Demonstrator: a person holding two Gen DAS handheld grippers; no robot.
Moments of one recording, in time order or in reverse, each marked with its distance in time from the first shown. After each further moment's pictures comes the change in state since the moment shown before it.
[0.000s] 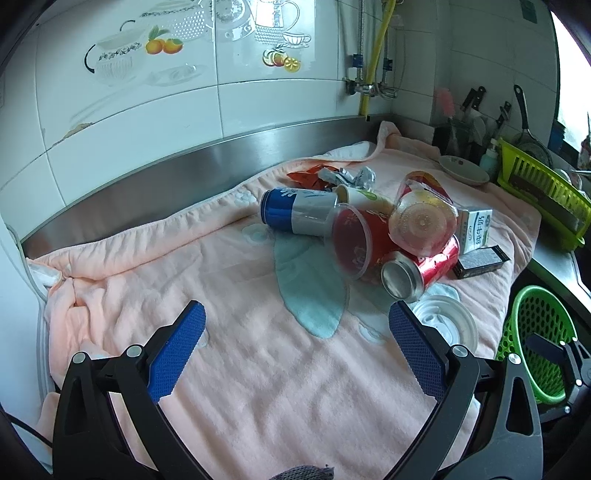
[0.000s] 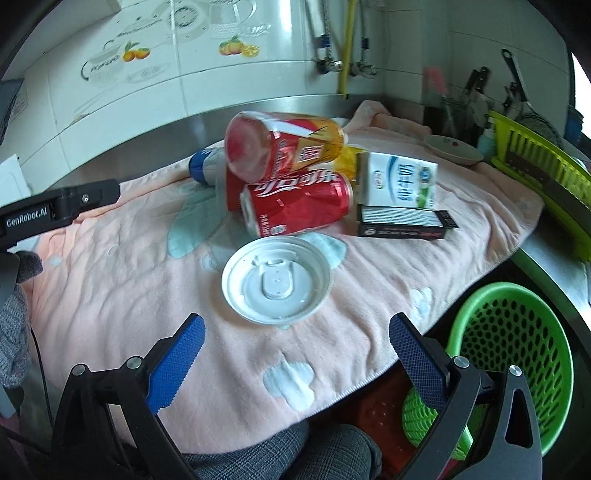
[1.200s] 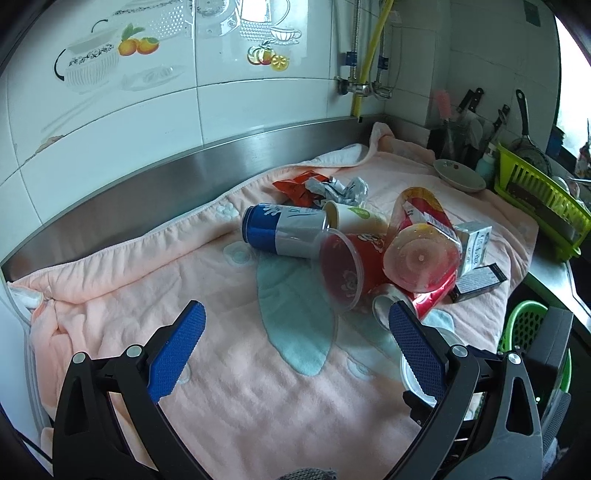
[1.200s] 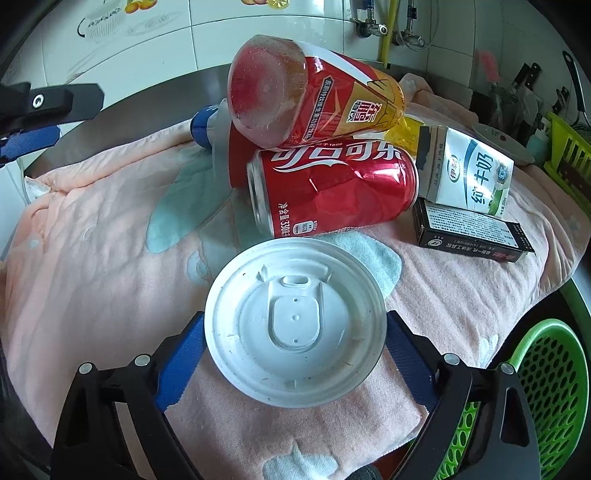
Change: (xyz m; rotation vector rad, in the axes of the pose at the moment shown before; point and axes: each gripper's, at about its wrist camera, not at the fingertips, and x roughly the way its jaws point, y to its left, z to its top) left arm 0.025 -0.010 0.035 0.005 0.018 -0.054; right arm 0.079 0.006 0.024 -0.056 0.104 0.050
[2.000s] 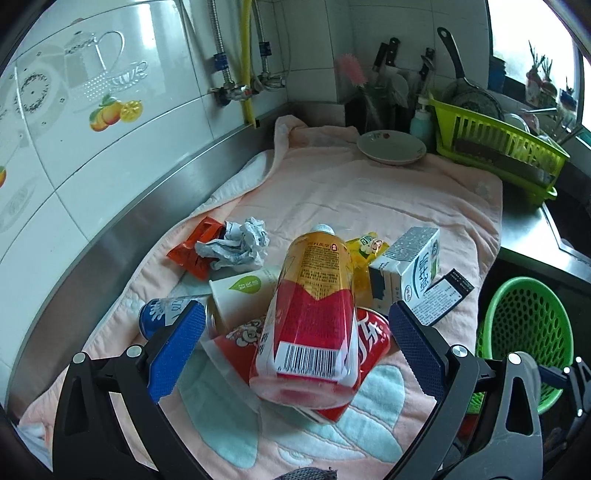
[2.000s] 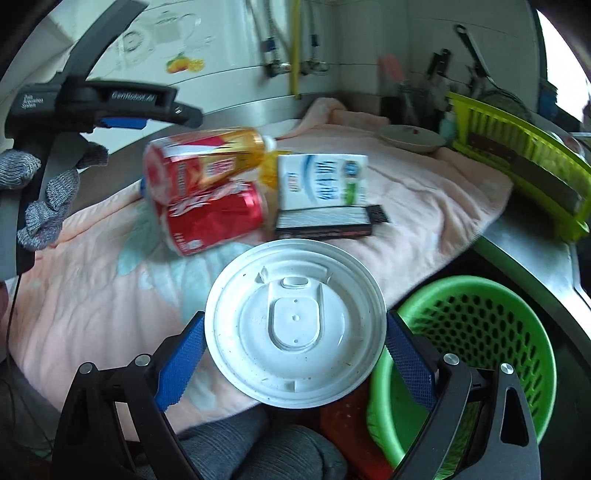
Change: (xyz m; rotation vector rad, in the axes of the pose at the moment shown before) left arm 0.064 -0.123 0.081 0.337 0.066 -0.126; right arm -0.102 -0.100 -0.049 0.209 -0.116 -0.141
